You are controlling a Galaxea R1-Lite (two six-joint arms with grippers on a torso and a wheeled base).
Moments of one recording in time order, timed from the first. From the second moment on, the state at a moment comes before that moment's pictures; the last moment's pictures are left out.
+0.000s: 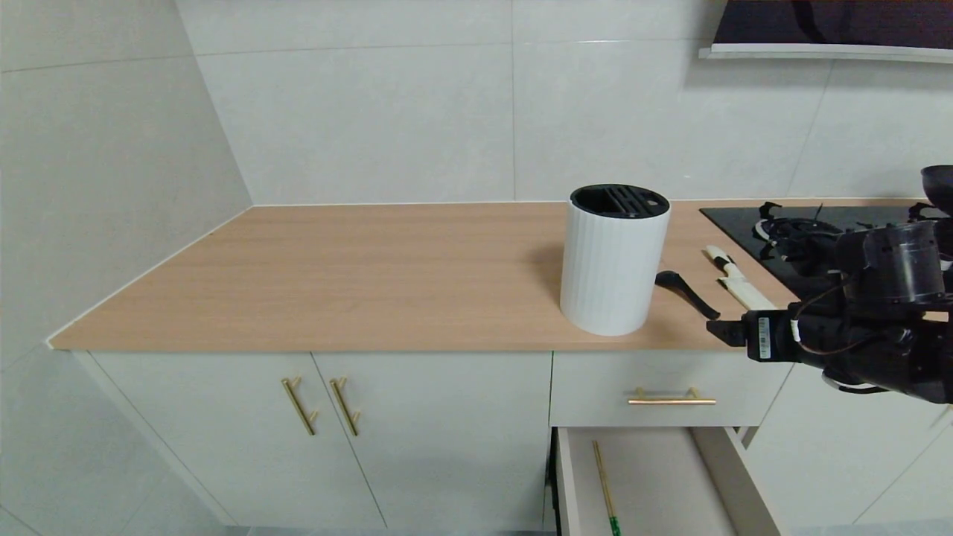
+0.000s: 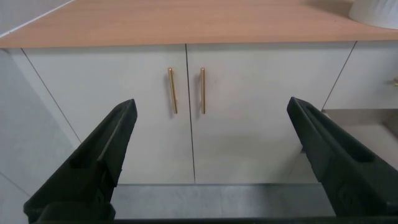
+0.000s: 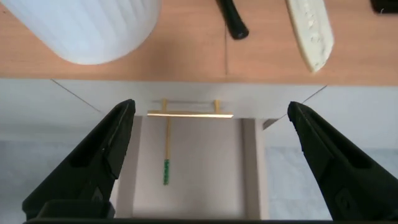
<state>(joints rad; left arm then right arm) 0.00 0.00 0.00 0.00 -0.01 0.00 0.29 1.60 -0.80 -0.30 -0.27 0.12</state>
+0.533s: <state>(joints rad) 0.00 0.00 0.00 0.00 -0.01 0.00 0.14 1.85 -1.14 -0.27 0.03 -0.05</state>
